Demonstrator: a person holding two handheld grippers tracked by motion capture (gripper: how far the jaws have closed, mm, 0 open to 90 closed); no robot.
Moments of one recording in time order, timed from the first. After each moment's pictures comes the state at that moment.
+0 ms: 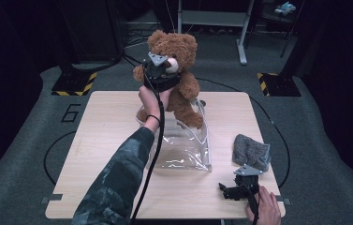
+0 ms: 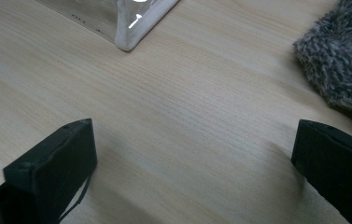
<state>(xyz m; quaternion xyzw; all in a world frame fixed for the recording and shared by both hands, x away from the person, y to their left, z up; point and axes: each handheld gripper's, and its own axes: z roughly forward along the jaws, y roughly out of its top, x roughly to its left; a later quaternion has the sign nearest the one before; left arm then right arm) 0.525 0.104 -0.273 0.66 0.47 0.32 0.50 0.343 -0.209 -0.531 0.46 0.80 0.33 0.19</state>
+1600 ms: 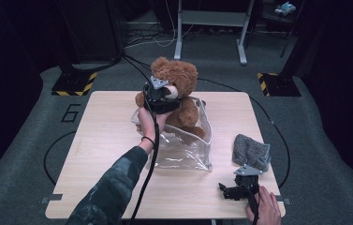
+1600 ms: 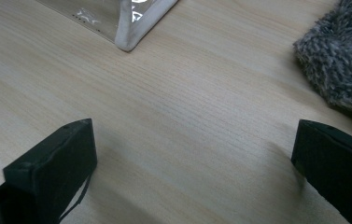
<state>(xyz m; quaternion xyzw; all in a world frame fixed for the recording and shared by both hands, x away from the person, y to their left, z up) 0.494 0.108 -0.322 0.71 0.46 0.26 0.47 0.343 -0.209 -0.531 0.46 0.80 0.34 0.19</state>
